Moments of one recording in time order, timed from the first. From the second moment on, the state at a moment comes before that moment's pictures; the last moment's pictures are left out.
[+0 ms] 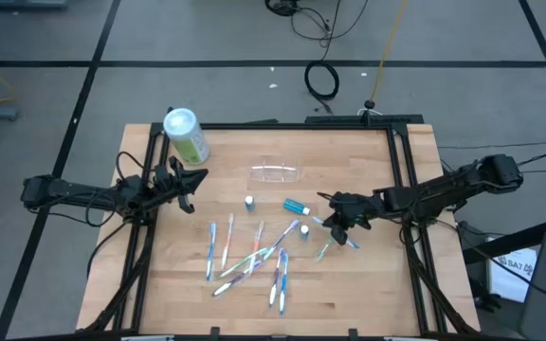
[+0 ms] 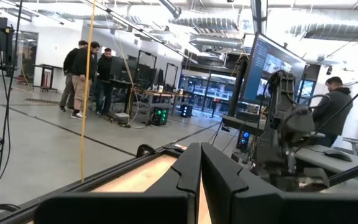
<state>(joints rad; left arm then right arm) -0.02 0.45 0.02 0.71 -0.40 -0.08 0.12 1.19 0.45 0.01 0.01 0.67</state>
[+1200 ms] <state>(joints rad) -0.02 0.45 0.02 0.72 -0.41 -0.19 -0.05 0.94 0.45 0.62 0.13 0.13</state>
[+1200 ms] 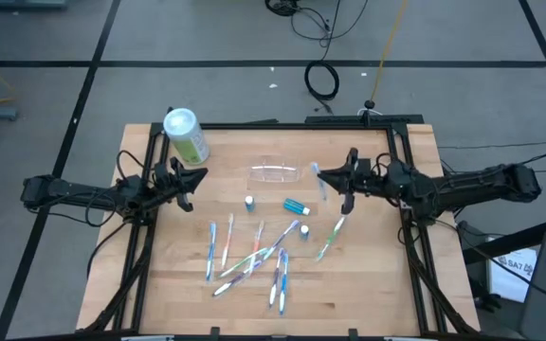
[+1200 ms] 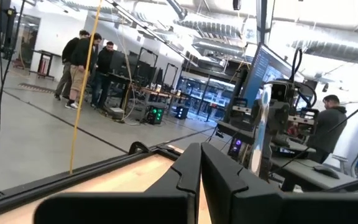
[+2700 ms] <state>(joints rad) 0.25 1.39 0.69 0.71 0.11 -0.19 -0.32 1.41 0.75 0.93 -0.24 0.13</state>
